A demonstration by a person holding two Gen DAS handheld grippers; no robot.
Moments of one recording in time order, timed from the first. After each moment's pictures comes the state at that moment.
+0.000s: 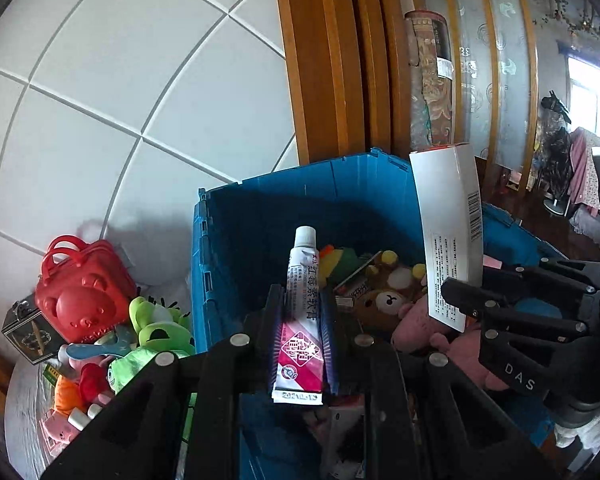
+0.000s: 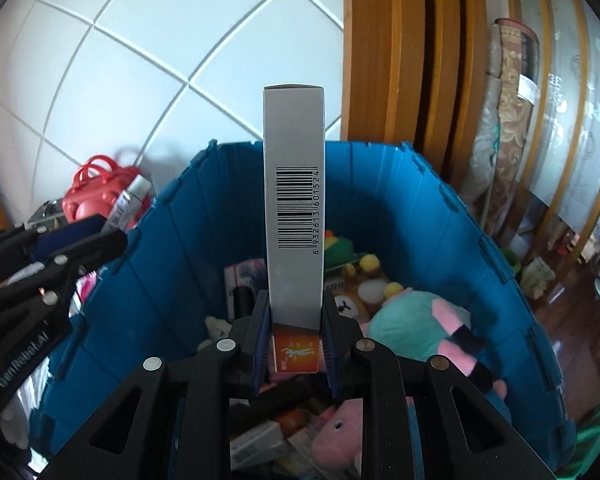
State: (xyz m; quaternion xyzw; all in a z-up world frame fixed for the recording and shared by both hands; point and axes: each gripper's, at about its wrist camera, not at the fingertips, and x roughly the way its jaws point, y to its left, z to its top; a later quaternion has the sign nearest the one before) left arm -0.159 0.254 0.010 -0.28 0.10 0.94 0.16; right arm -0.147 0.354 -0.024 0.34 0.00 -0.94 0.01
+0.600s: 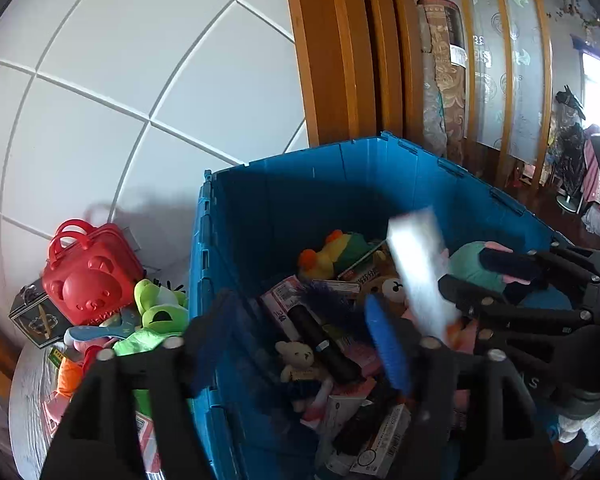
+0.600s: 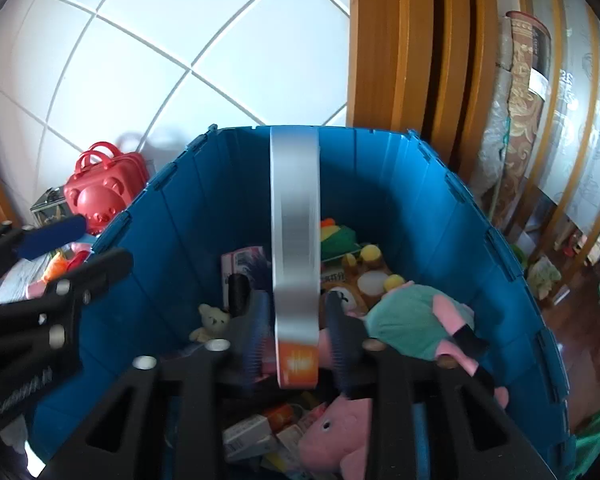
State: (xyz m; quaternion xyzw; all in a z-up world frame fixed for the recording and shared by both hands) left arm -0.155 0.261 -0.003 -0.30 0.11 0.94 0.14; right arm -0.152 0.364 -0.034 0.35 0.00 -0.94 0.02
